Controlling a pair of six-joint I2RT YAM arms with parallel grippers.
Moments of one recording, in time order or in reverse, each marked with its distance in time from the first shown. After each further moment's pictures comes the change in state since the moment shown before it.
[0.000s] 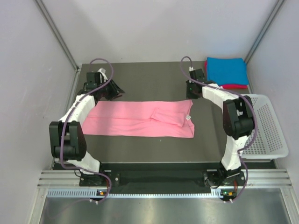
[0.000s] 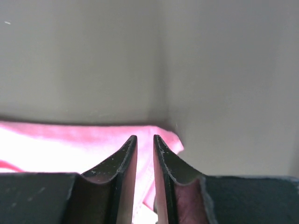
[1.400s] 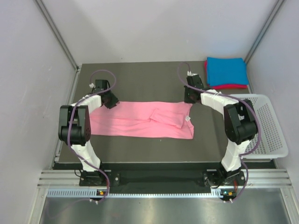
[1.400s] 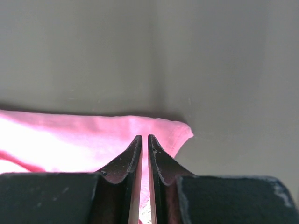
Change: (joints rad) left arm -0.009 0.224 -0.060 0.081 -0.351 -0.074; right arm 0.056 -0.094 -0.150 0.085 0.066 0.032
